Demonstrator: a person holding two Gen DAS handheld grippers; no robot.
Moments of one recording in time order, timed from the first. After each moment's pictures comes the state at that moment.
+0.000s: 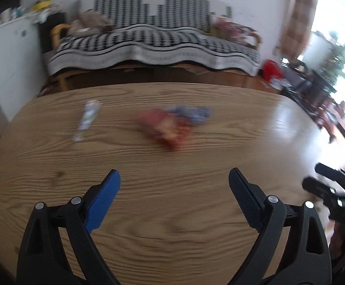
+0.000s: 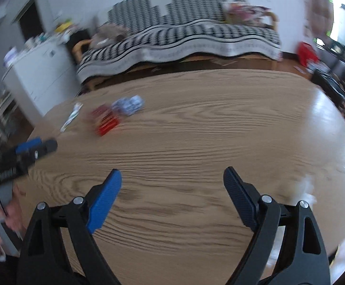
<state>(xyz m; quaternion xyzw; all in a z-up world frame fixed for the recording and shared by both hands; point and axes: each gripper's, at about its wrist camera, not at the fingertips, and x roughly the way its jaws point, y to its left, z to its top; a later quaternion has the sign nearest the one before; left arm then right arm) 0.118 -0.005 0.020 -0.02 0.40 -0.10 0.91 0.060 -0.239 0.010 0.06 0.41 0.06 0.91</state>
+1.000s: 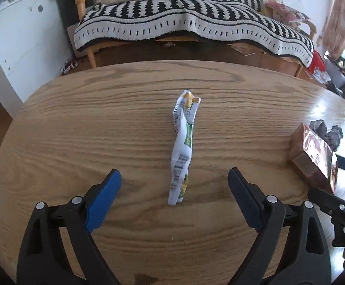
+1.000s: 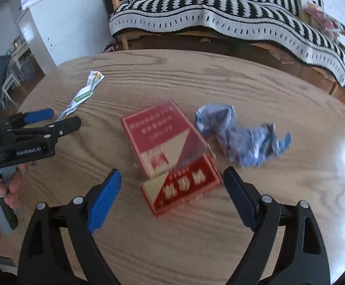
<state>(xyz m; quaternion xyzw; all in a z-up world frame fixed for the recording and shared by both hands) 0.289 0.109 -0.063 0.01 0.47 -0.02 0.88 0.271 -0.076 -0.067 -0.05 0.49 0.15 0.86</state>
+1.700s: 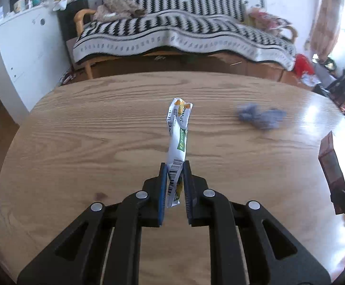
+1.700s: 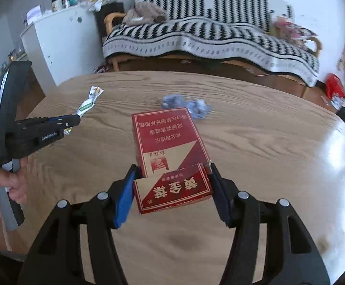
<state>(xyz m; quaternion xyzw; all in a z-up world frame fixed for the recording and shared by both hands) 0.180 0.038 -0.006 0.00 0.43 -0.04 0.90 0.103 -0.173 0.015 -0.01 0.42 0.09 0.90</state>
